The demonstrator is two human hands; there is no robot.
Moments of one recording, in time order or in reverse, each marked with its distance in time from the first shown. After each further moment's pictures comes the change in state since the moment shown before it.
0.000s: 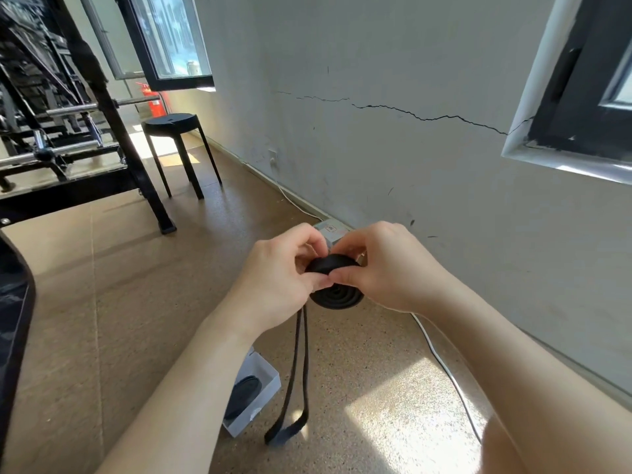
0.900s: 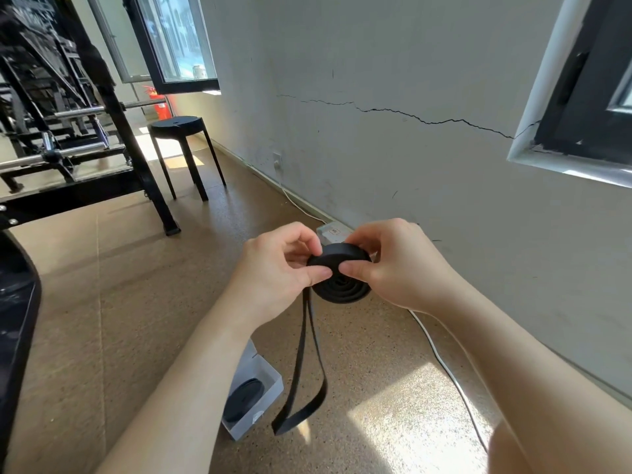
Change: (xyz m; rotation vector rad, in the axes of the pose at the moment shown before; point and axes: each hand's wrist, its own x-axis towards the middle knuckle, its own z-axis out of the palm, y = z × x) left_hand 0.004 -0.002 -0.007 -0.133 0.064 -0.088; right_hand 0.002 0.005 -0.001 0.095 0.069 0.078
